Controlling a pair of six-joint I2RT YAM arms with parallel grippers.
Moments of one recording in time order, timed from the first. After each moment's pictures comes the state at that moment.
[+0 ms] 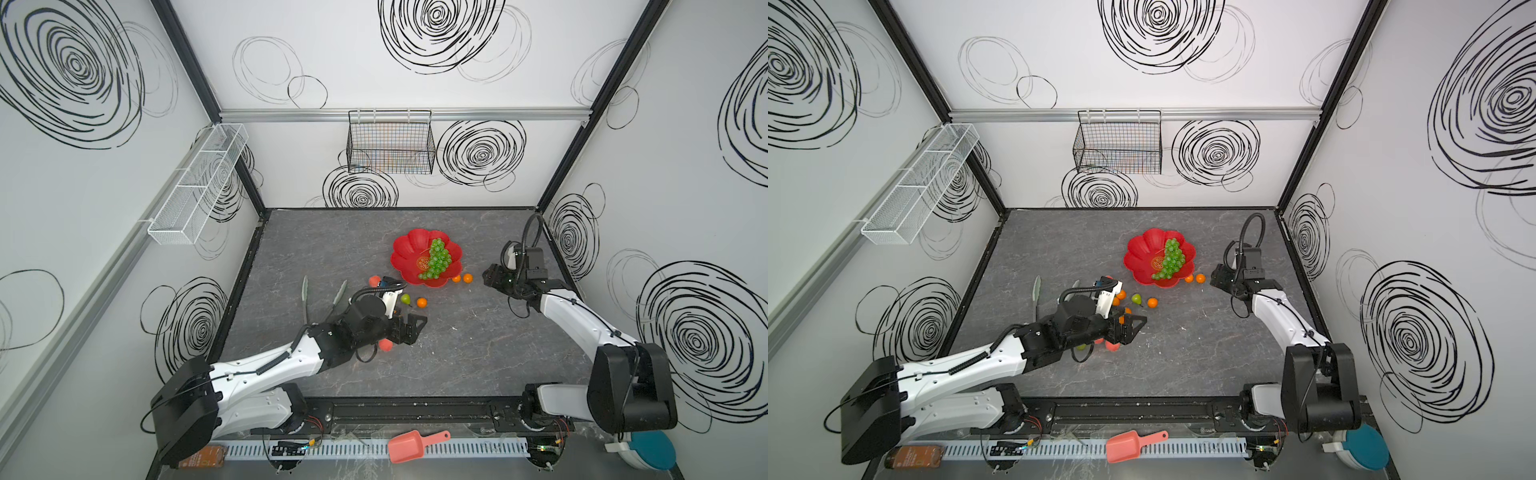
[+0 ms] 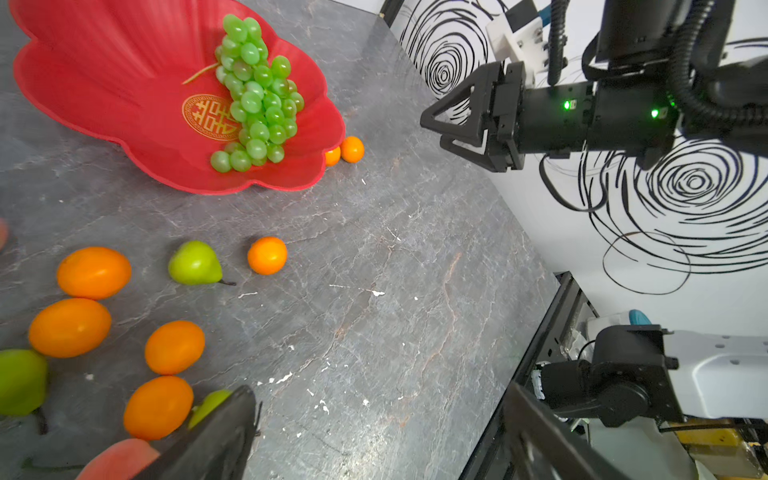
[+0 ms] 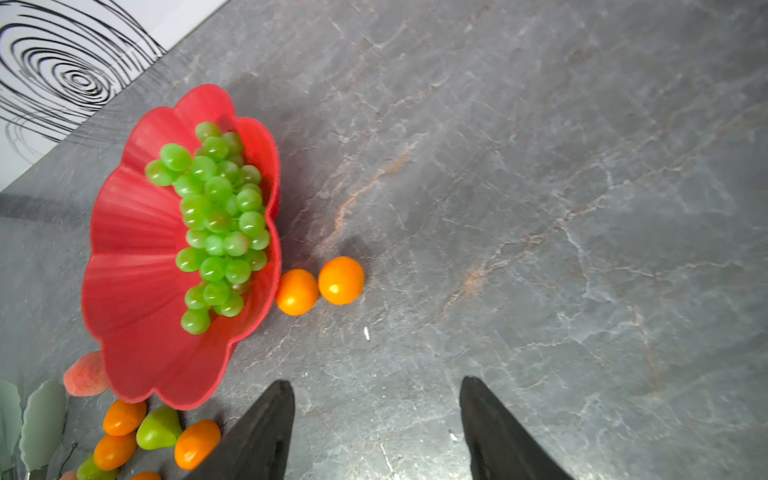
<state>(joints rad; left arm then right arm) -0.92 1.16 0.62 0.06 0.05 -0.61 0.03 1.34 0.78 -0.32 -0.17 0.47</state>
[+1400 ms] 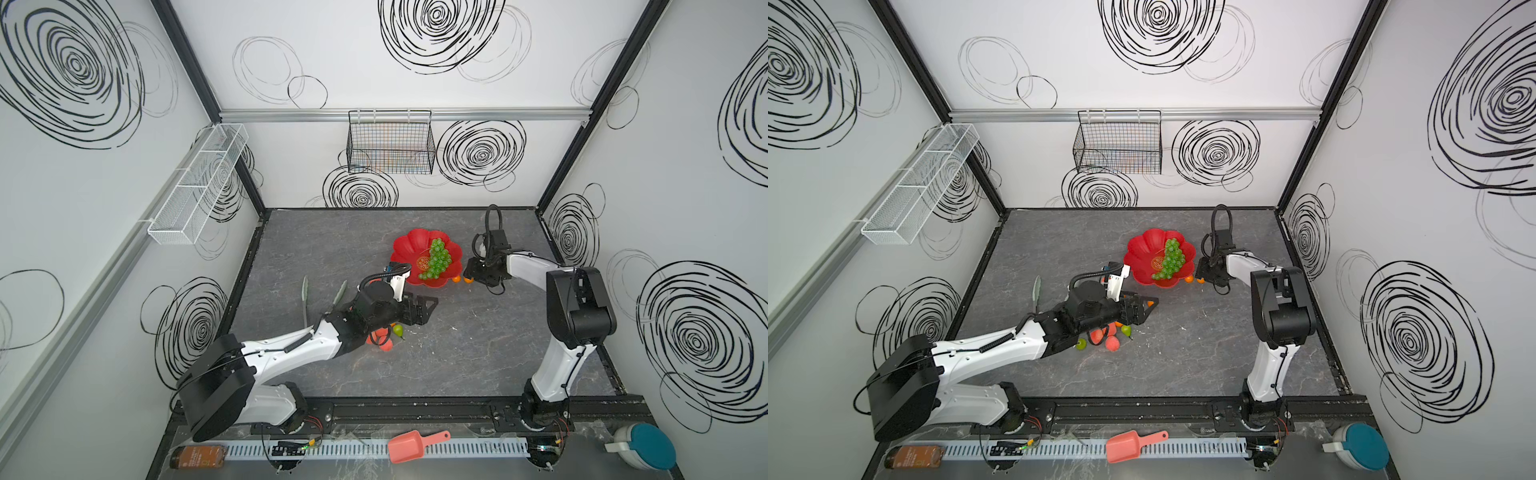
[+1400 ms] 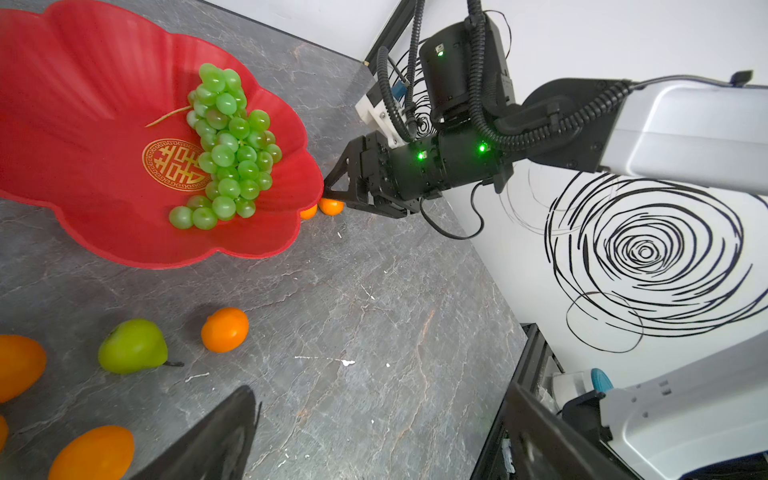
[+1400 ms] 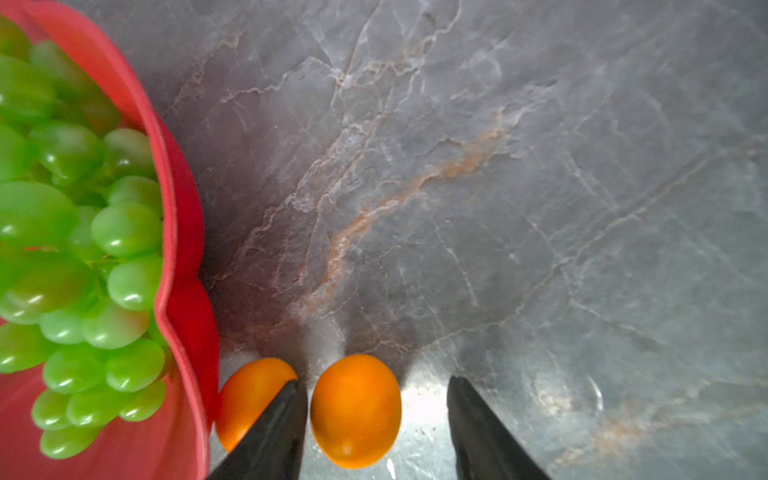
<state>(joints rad) -0.85 1.32 0.70 0.25 0.11 -0.69 0.13 1.86 1.15 -0.44 -0.15 0.45</state>
